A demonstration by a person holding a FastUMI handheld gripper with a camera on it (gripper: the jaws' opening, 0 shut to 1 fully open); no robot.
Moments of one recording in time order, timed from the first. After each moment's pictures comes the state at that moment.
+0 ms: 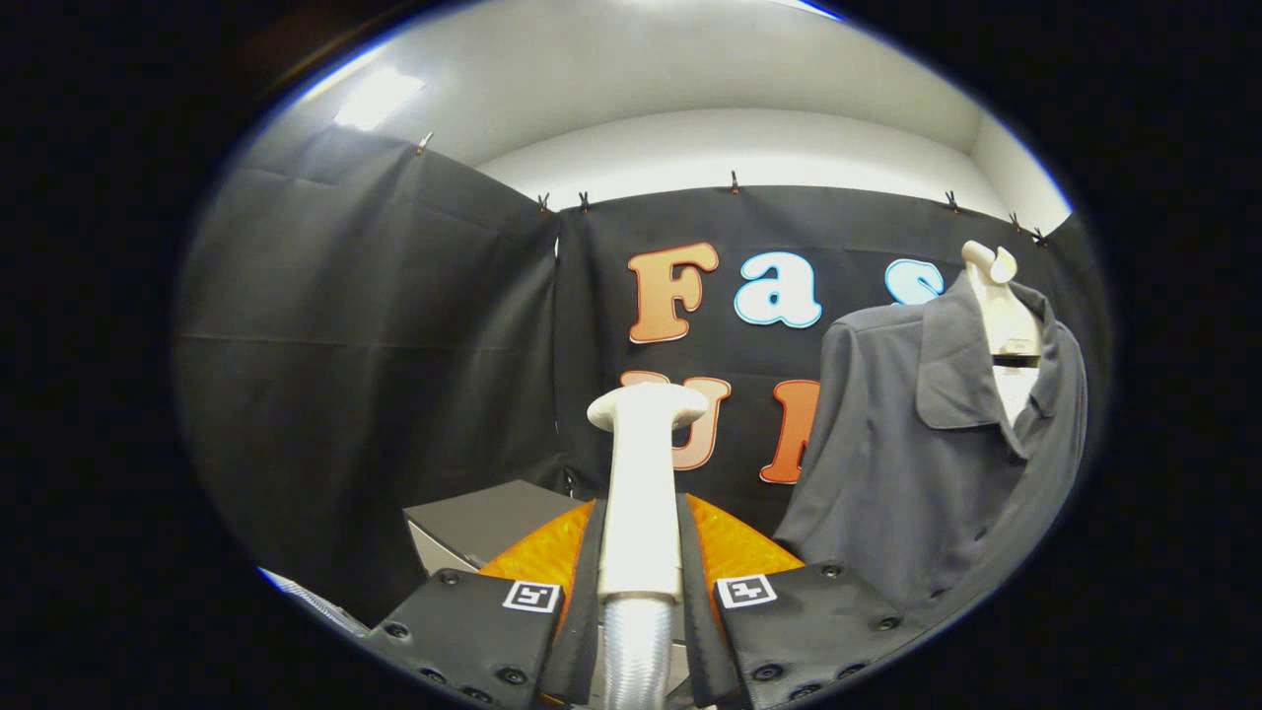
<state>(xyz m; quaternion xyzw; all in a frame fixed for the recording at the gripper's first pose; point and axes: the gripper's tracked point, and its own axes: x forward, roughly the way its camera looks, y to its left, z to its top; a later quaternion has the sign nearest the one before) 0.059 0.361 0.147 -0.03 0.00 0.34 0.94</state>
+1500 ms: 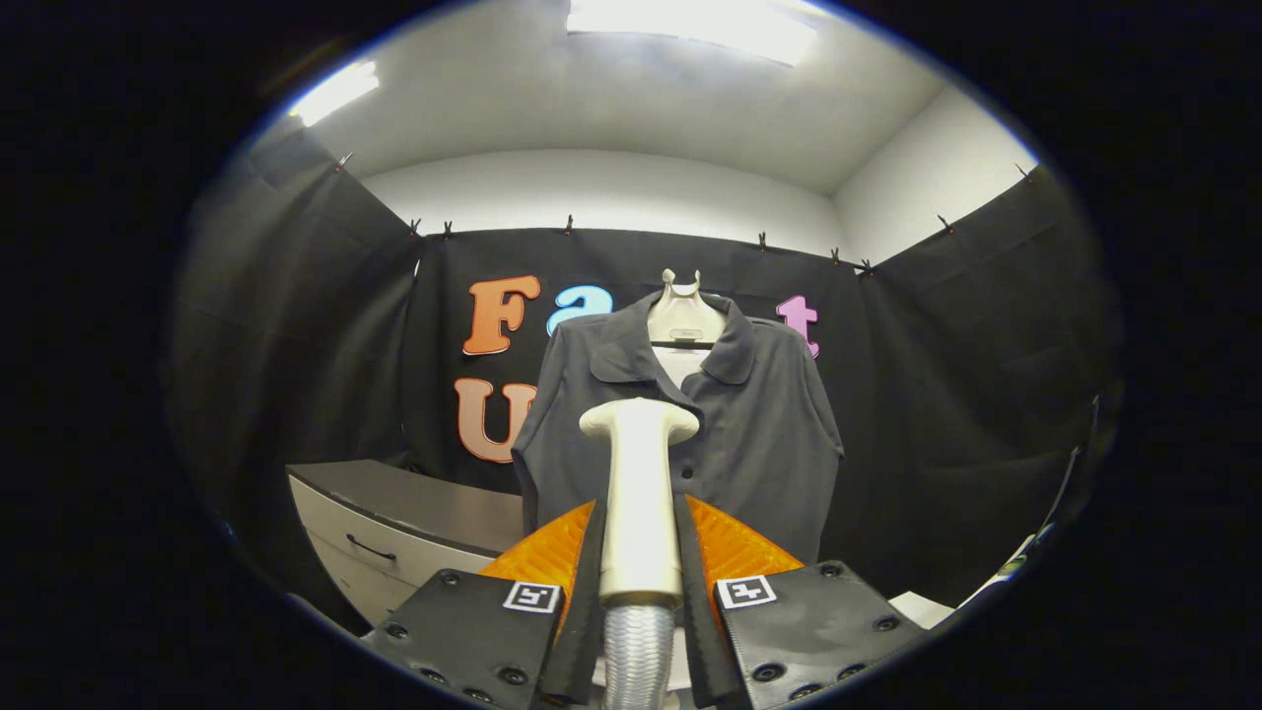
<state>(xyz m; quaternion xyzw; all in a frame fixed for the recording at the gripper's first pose) -0.002 0.088 0.098 -0.03 -0.06 0.12 0.99</state>
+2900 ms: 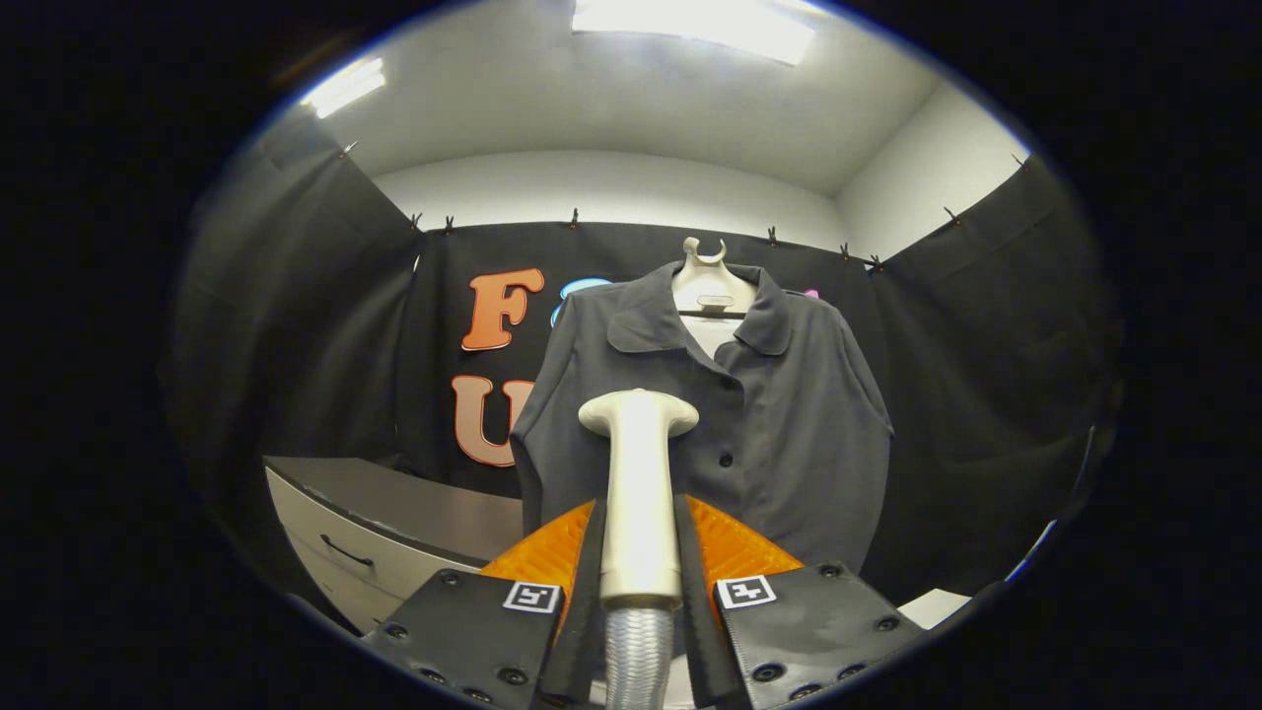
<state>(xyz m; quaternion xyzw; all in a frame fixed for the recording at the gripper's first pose) 0.061 0.126 0.055 -0.03 -0.07 0.12 0.99</state>
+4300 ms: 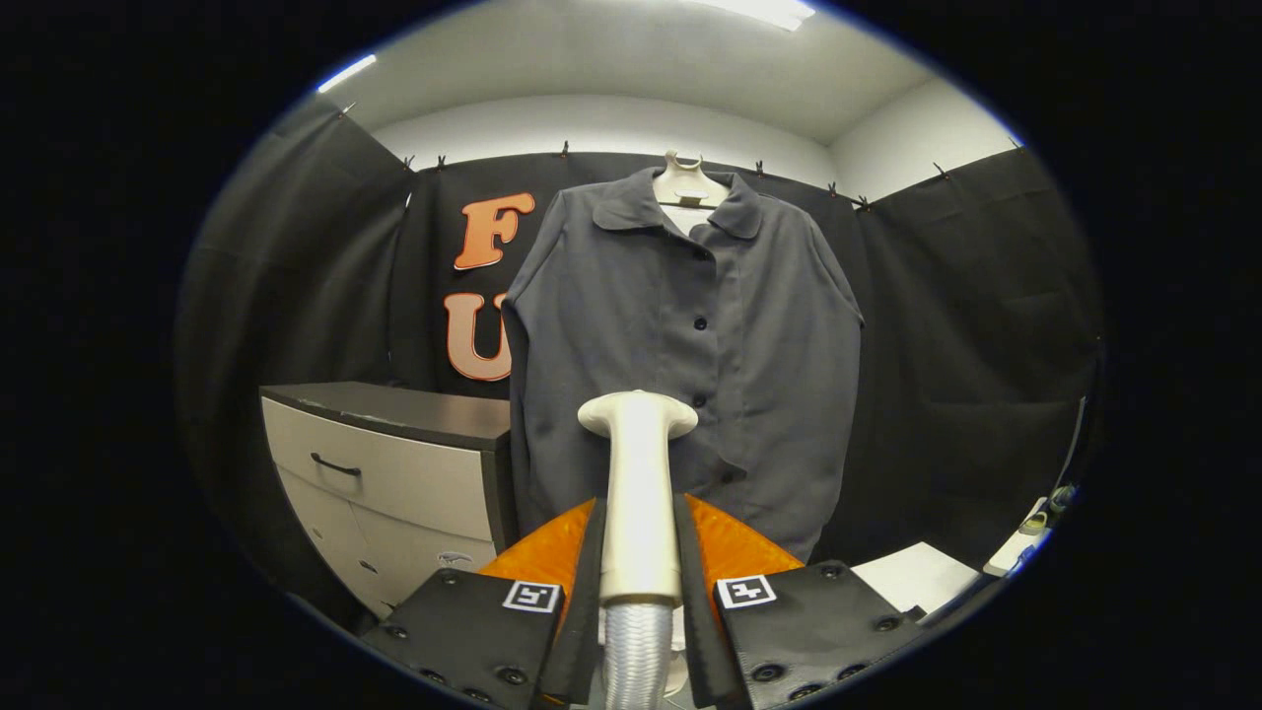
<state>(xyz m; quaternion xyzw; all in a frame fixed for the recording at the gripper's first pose) 0.013 0.091 -0.065 -0.04 0.04 0.10 0.99</state>
